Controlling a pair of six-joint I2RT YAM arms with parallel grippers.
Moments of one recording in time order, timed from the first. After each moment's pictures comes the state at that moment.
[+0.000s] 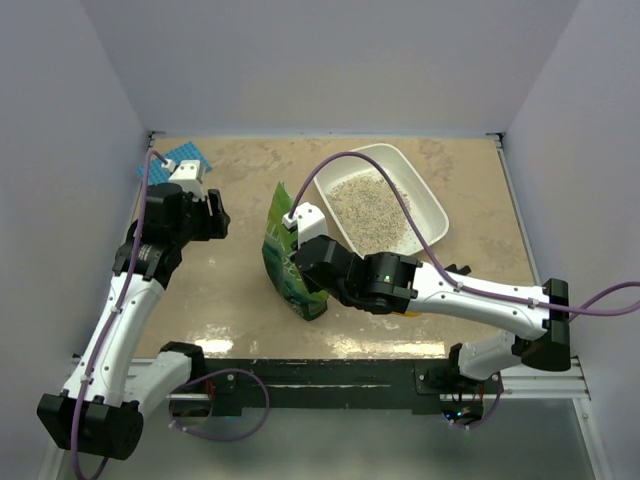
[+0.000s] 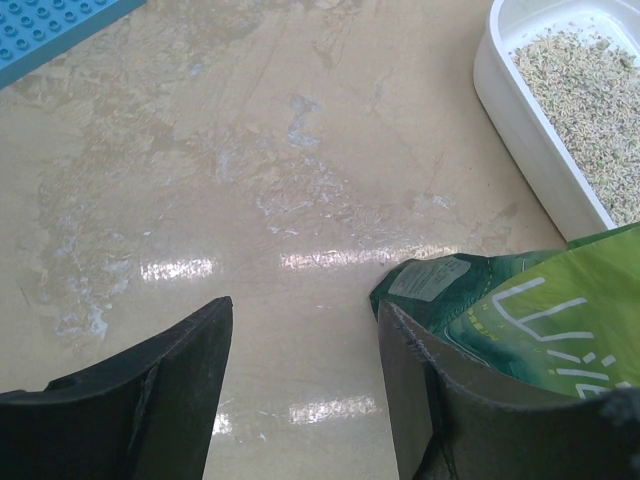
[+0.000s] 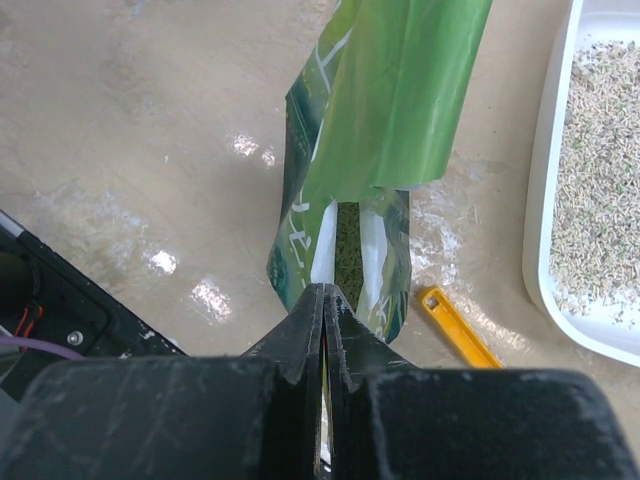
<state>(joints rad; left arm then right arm) -0.15 0.95 0.98 -0.57 0.03 -0.17 1.29 1.42 1.39 -0.63 0.56 0.42</state>
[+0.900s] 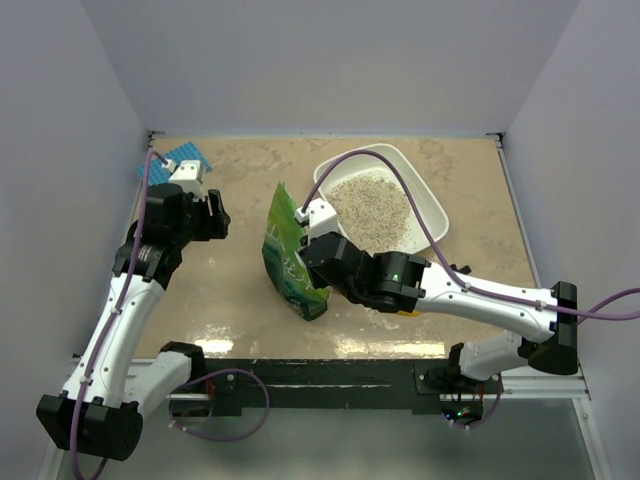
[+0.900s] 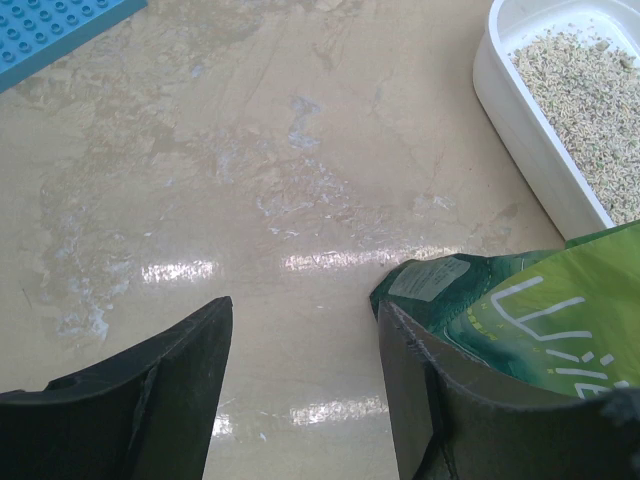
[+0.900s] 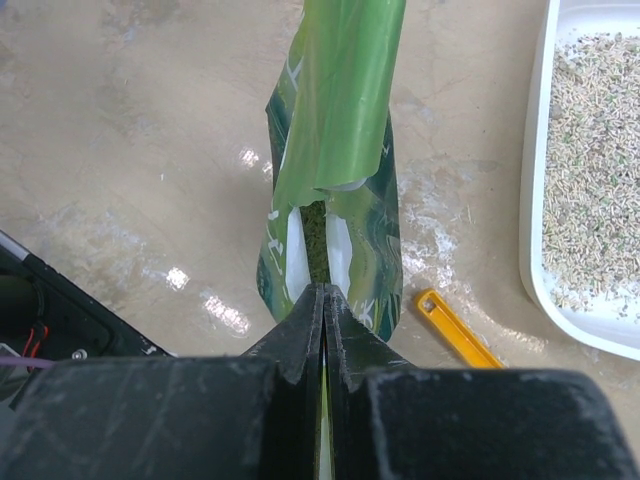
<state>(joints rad) -0.16 0.94 0.98 -0.57 0.02 -0.17 1.26 1.37 1.33 -0.59 0.56 0.45</state>
